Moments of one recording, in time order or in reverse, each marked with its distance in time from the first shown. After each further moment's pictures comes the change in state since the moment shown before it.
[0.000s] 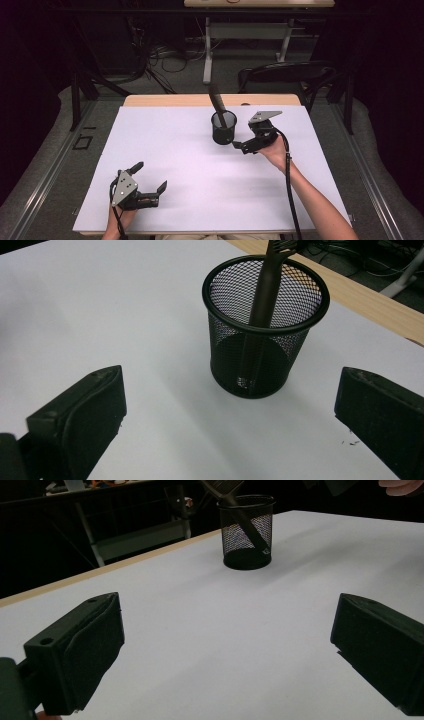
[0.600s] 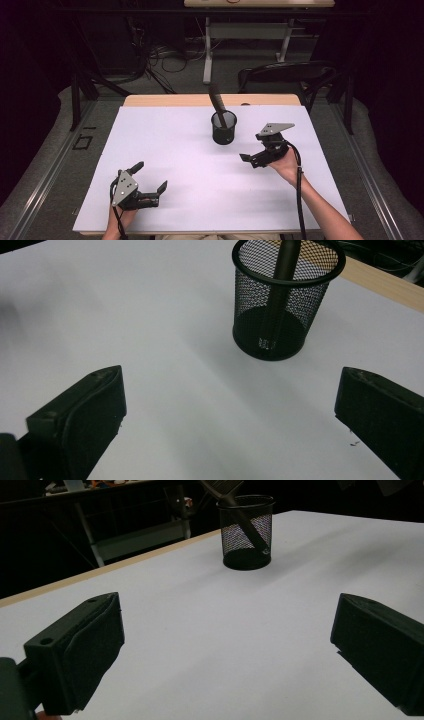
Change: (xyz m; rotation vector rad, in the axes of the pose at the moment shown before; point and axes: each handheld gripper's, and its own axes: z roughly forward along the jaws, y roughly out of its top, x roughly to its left) left arm 0.000 0.000 0.001 0.001 -0.002 0.001; right arm 0.017 -0.029 -0.033 -0.002 0.027 0.005
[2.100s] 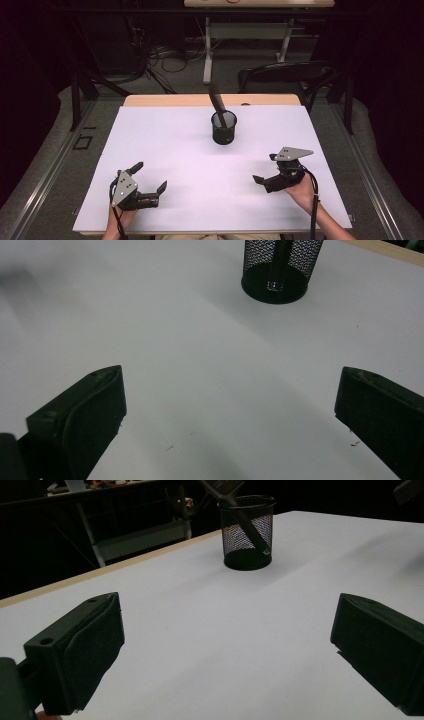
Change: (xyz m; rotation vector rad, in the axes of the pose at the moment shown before) left arm 0.000 0.000 -0.002 -0.002 0.005 -0.004; right arm 0.027 -0.058 -0.040 -0.019 -0.043 0.025
